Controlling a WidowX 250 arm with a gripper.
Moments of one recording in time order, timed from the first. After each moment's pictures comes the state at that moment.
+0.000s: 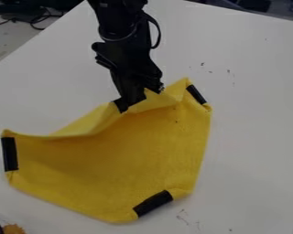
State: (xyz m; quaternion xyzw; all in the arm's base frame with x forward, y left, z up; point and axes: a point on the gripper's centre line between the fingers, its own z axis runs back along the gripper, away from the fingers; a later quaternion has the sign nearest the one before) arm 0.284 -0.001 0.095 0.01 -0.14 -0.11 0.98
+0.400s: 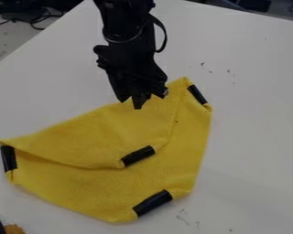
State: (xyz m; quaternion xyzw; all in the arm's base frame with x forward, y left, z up) arm 0.274 -0.009 0.099 0.01 -0.12 -0.10 0.99
